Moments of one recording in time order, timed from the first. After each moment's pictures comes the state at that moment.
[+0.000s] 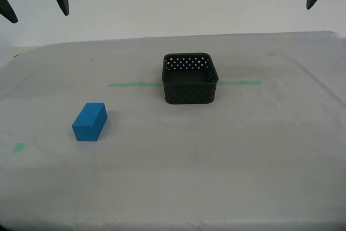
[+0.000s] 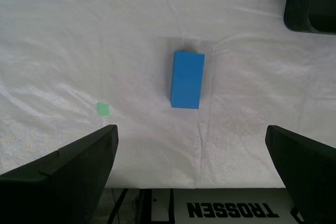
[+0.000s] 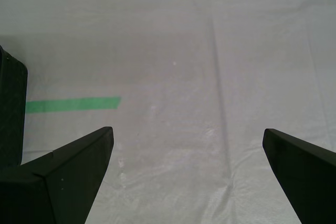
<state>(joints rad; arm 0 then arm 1) 0.15 1.41 1.11 -0.68 0.16 0.17 -0.35 1.33 1.24 -1.28 0.03 -0.45</state>
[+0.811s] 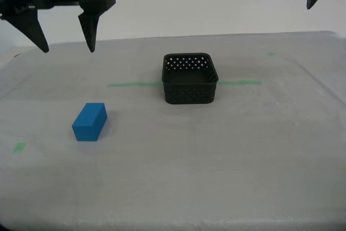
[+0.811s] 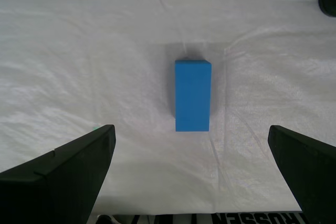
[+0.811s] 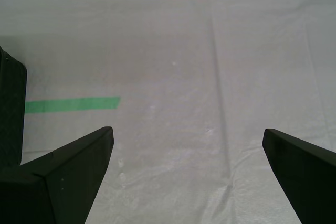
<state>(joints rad) 0.15 1.41 1.11 -0.68 0.16 0.17 -0.43 1.52 1.16 -1.11 -0.04 -0.42</state>
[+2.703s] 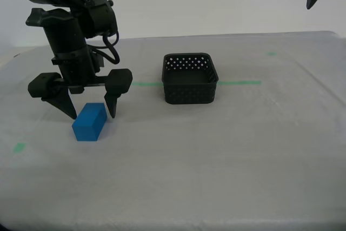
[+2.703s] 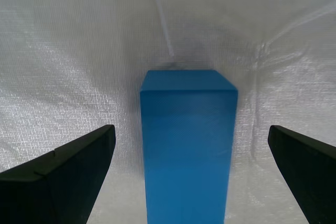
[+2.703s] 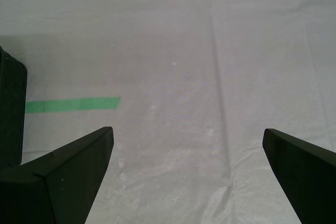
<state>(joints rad) 0.15 1.41 1.11 -0.68 0.16 0.17 -0.44 1.79 0.83 -0.54 0.03 -0.45</state>
